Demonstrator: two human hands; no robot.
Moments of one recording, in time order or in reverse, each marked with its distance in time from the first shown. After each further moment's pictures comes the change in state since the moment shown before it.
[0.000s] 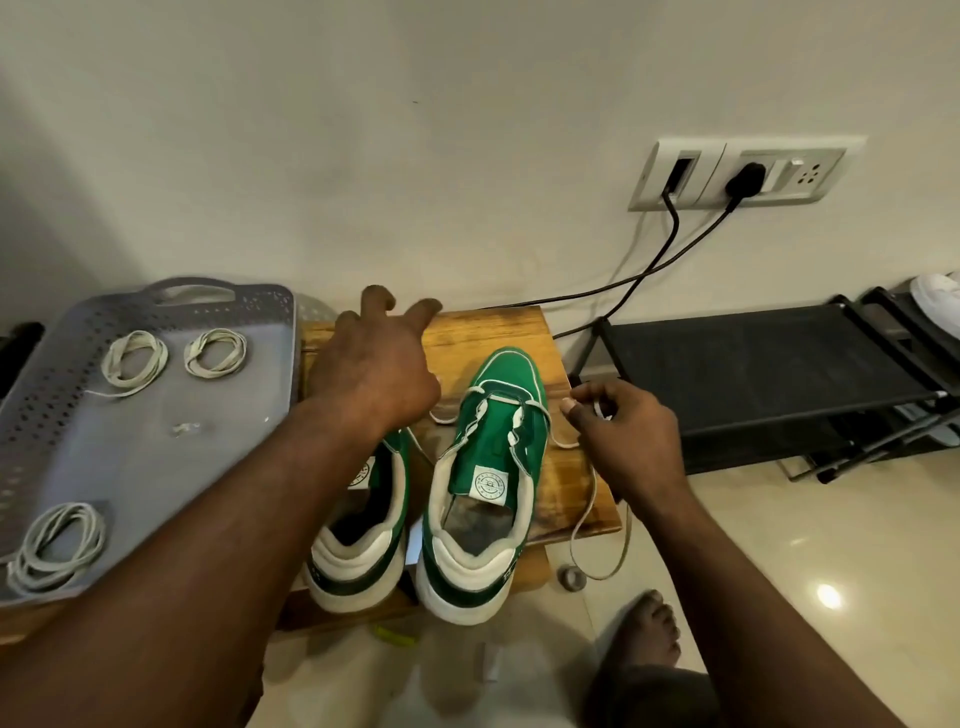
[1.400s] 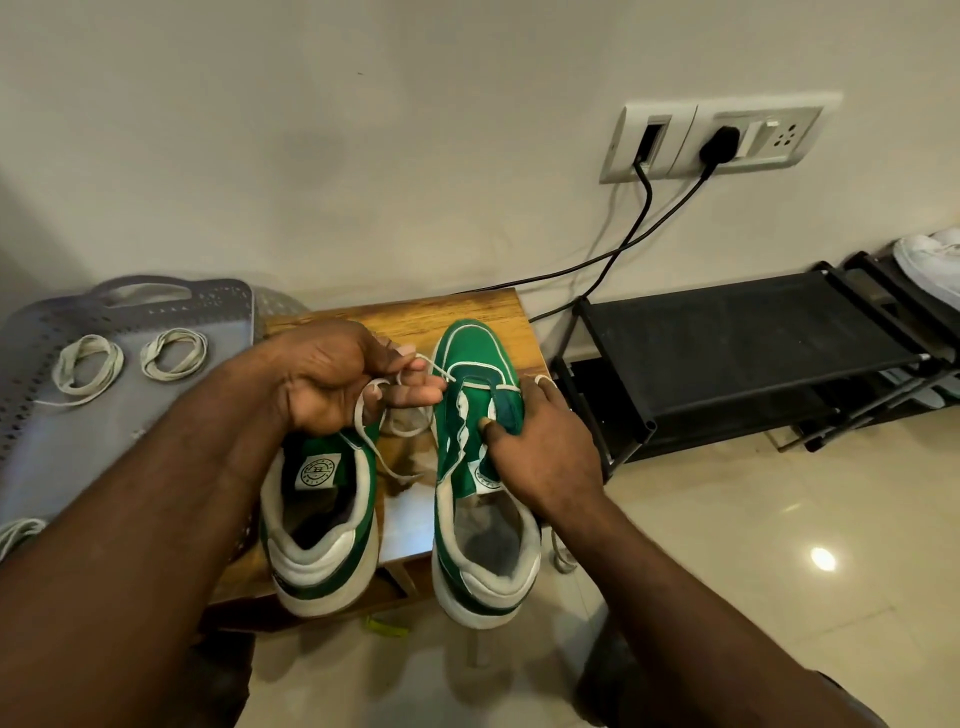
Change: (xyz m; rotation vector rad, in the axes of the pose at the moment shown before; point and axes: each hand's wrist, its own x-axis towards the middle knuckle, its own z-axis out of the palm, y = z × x) left_hand 0.010 0.001 -0.008 -1.386 -0.692 -0.484; right_hand -0.014 -0.004 0.049 -0.292 -0.148 -0.086
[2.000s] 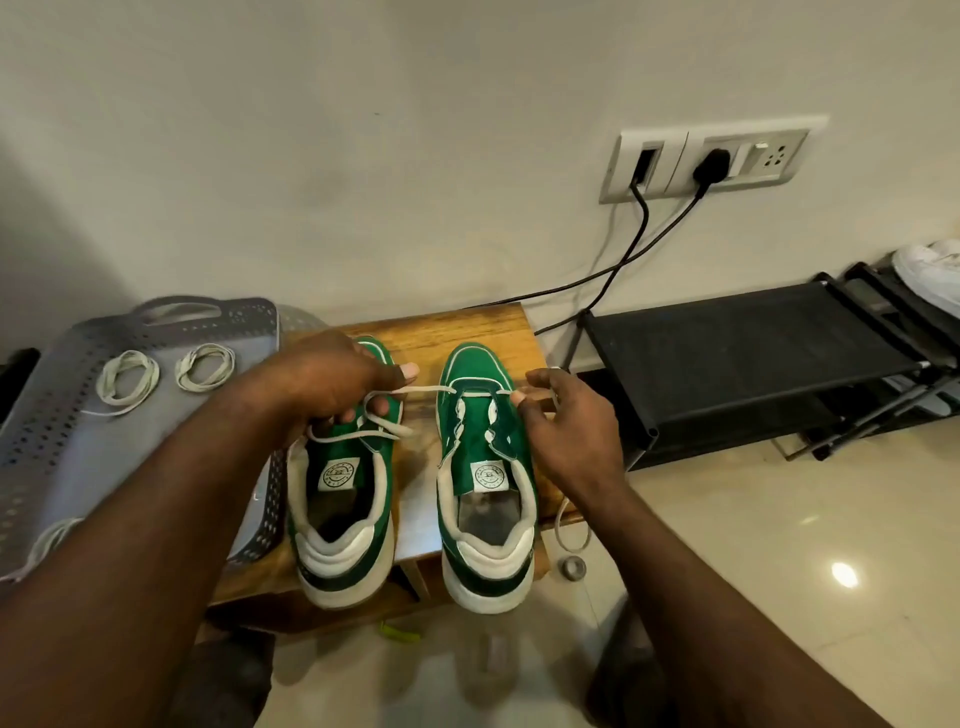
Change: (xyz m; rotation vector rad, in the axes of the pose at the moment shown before) left_hand -0.034 0.000 -0.016 0.760 0.327 0.193; right_hand 0.001 0.005 -0.027 0.271 0.147 -0.018
